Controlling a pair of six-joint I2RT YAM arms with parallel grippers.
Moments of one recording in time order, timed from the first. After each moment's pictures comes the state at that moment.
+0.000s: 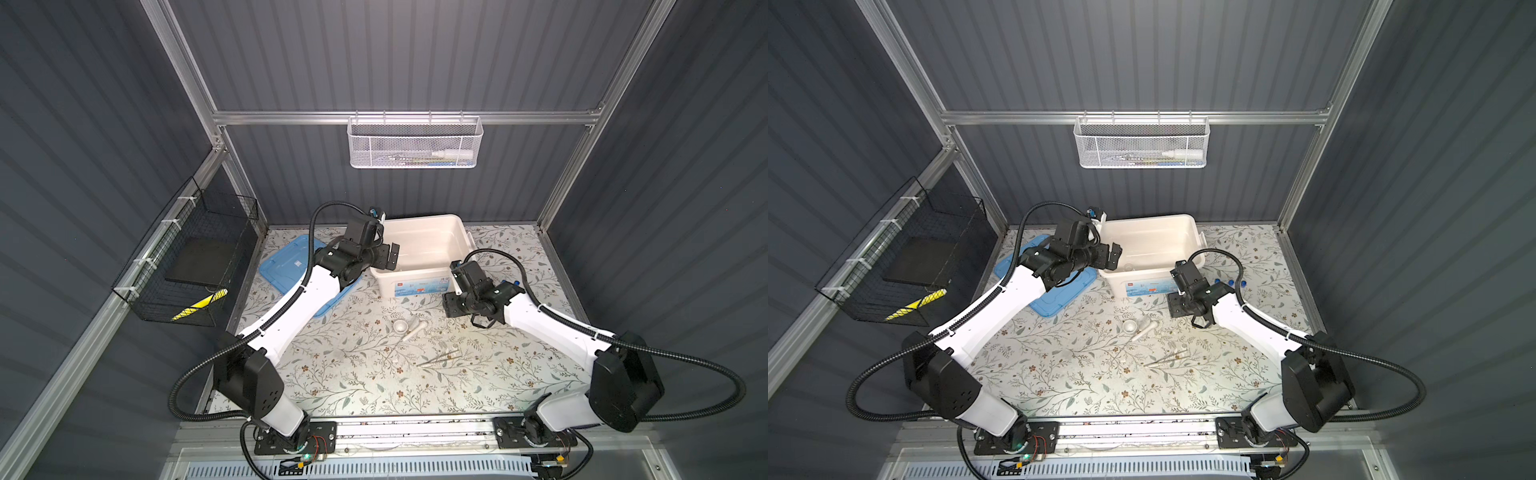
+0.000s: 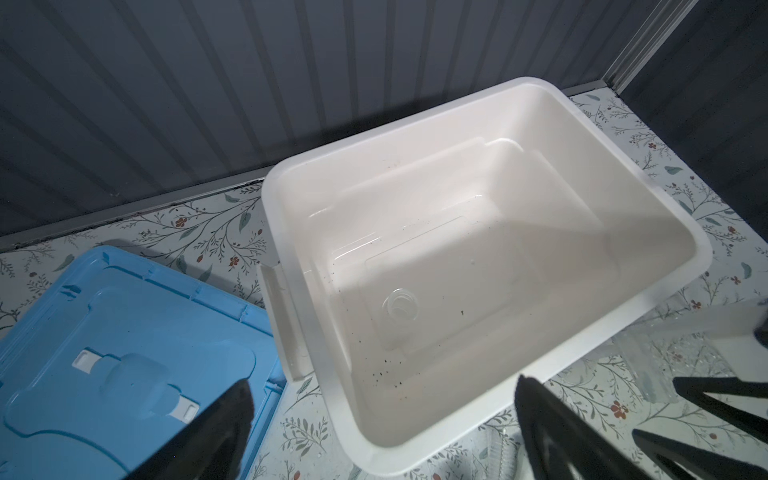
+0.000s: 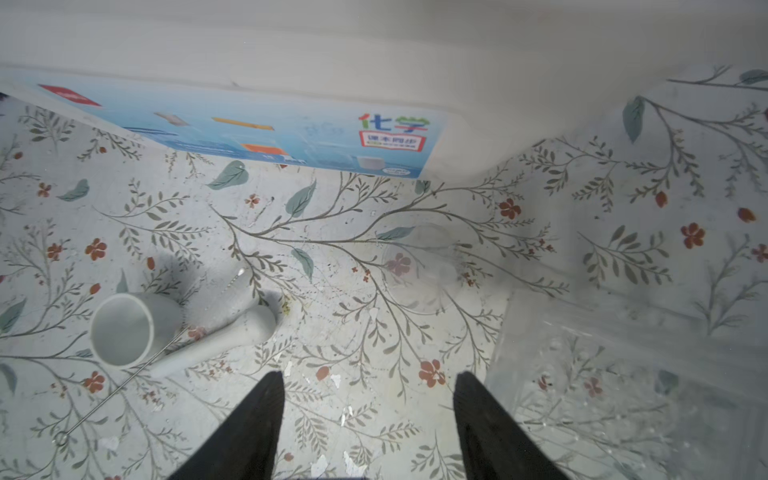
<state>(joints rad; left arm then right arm) -0.57 1.55 1.48 -0.55 -0.12 -0.14 0.58 1.46 1.02 -0.56 0.16 0.30</state>
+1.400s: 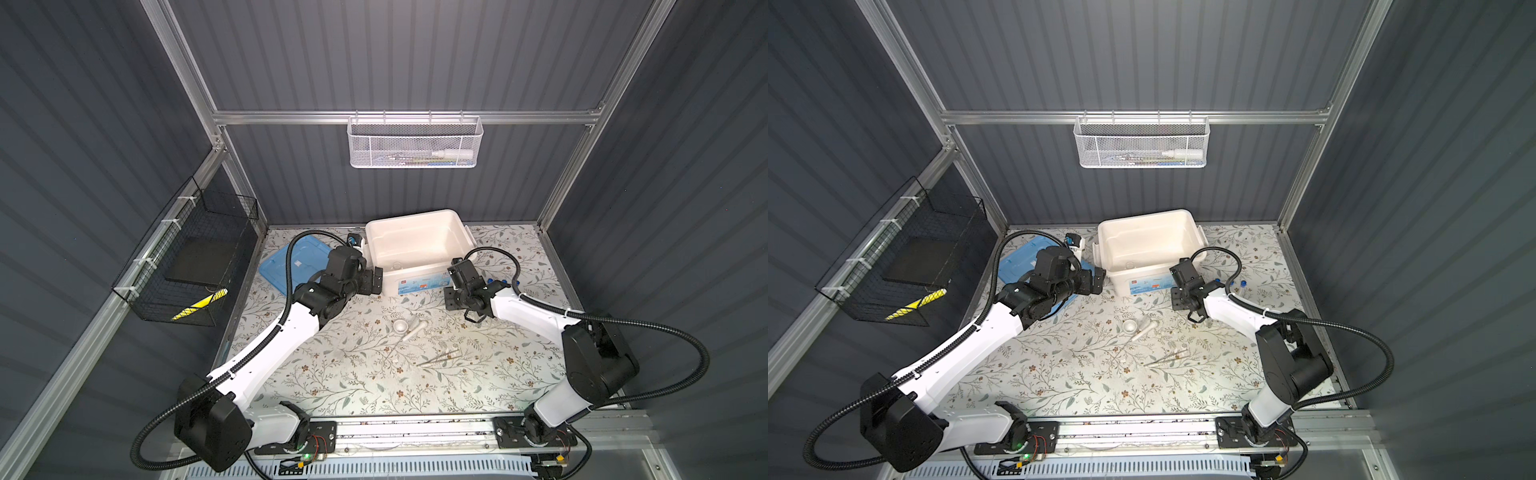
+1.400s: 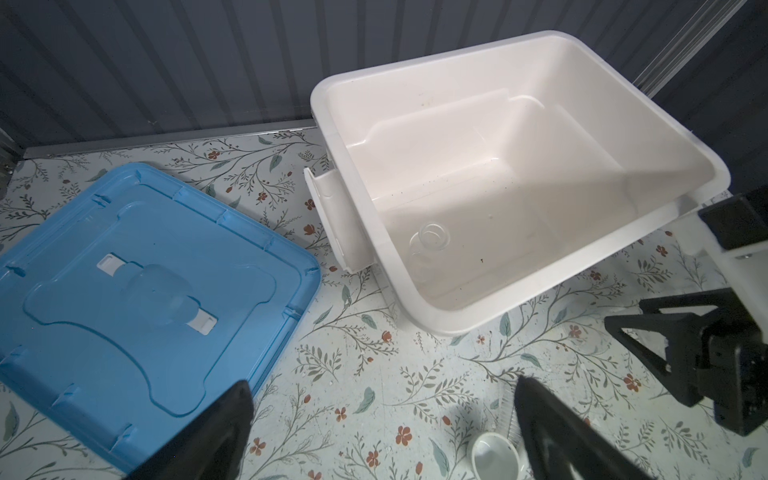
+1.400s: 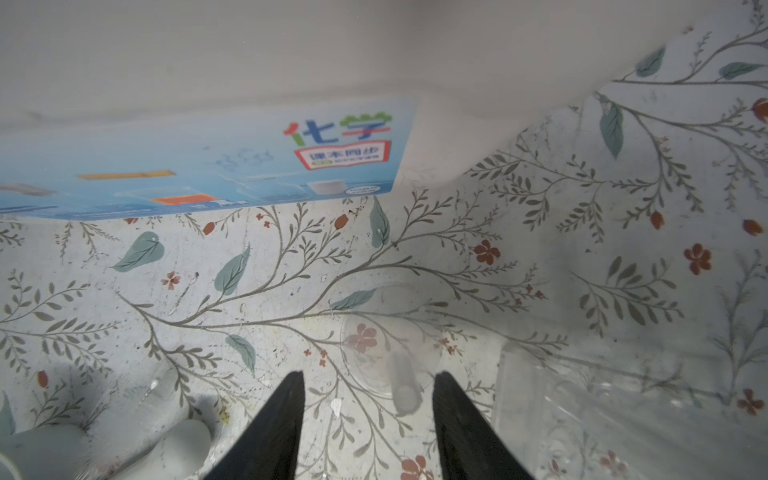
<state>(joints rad) -0.57 1.29 1.12 -0.44 -0.18 -0.23 0.52 1.62 1.01 -0.39 0.22 0.33</state>
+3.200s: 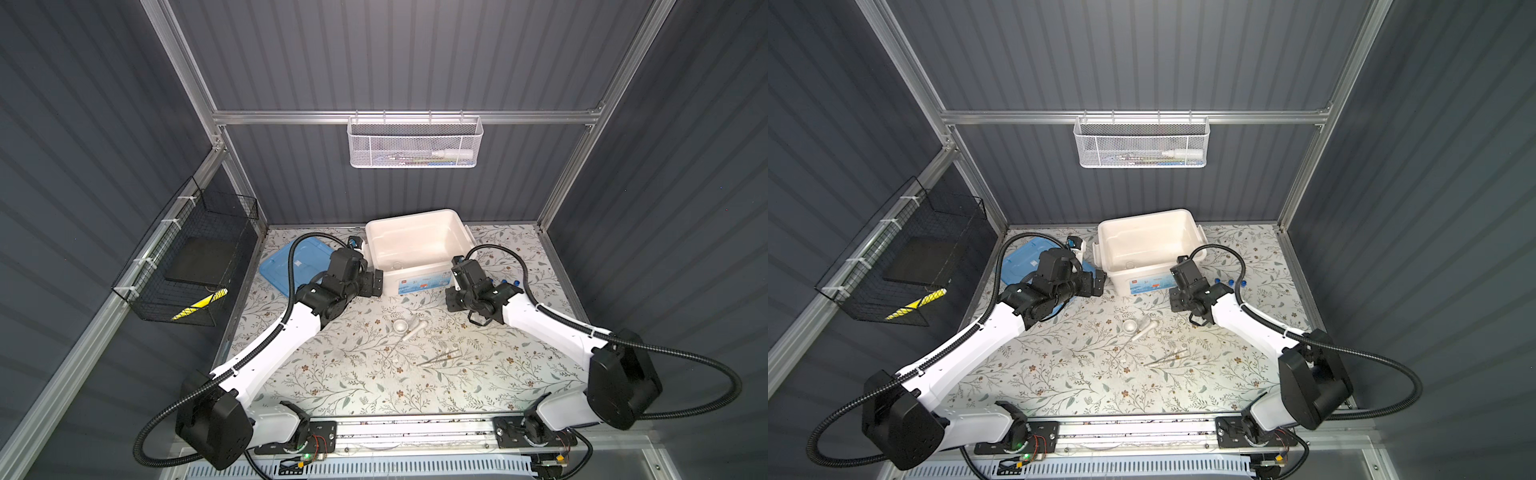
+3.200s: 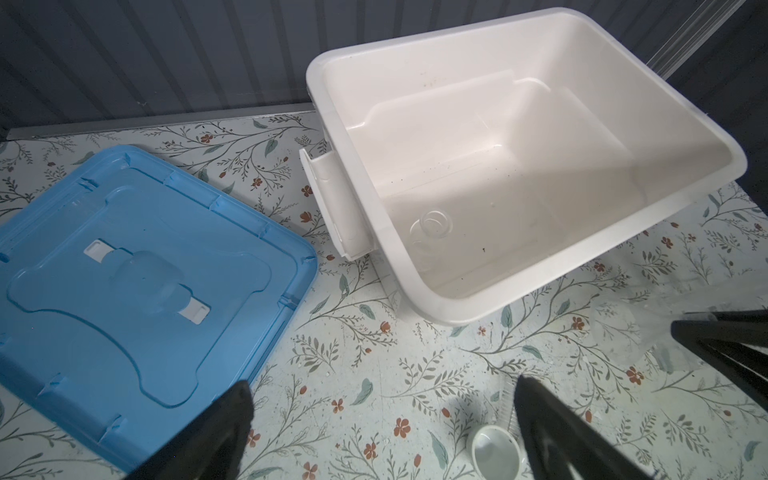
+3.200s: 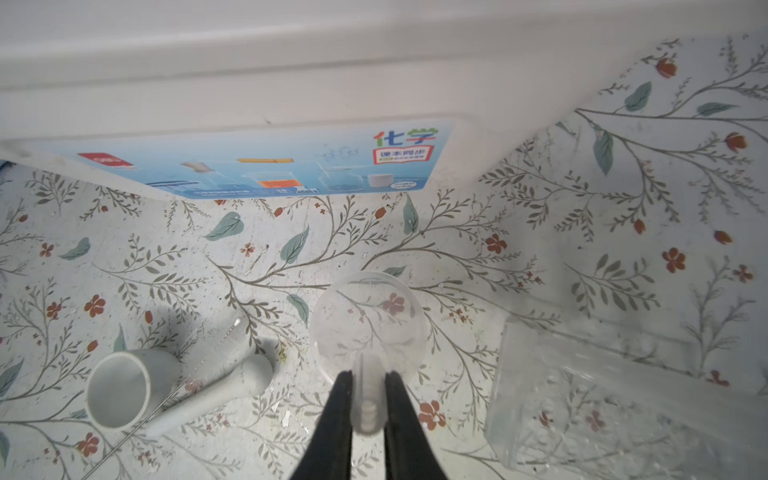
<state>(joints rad) -0.57 1.30 1.10 -0.44 -0.18 -0.25 0.58 1.44 1.01 -0.49 0.19 0.32</state>
